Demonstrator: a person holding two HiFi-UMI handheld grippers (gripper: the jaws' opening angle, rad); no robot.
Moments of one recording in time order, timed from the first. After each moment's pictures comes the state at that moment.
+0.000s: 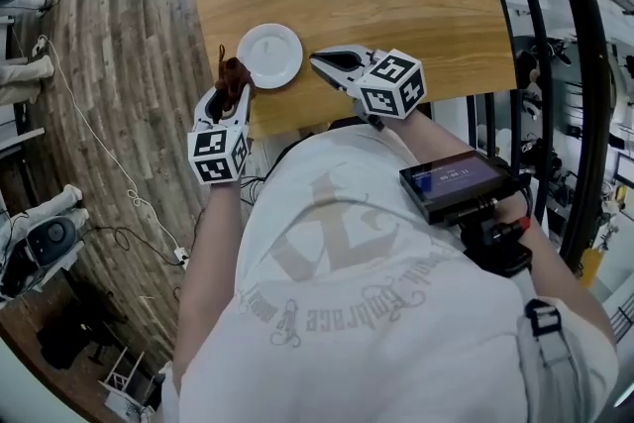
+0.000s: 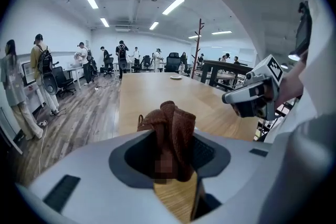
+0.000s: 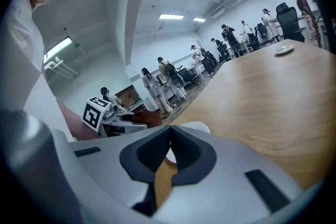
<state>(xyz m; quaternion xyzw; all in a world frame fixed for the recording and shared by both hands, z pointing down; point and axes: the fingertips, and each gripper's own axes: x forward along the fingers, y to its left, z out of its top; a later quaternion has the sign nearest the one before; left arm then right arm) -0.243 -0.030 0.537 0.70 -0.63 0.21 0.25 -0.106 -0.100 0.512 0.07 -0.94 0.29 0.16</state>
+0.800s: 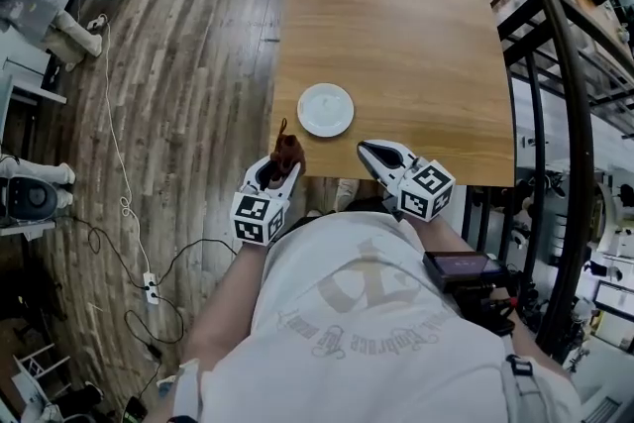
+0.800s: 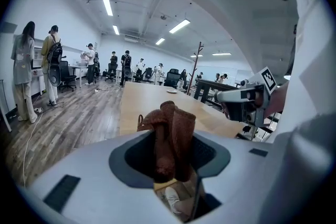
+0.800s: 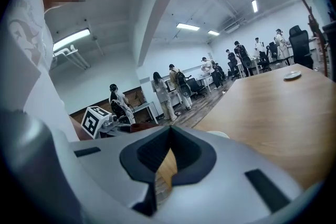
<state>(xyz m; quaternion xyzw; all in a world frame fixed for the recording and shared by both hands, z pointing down) -0.230 0.072 0.508 0.72 -0.64 0.10 0.25 -0.112 -0.016 0.452 0.06 -0.97 0.21 0.12</state>
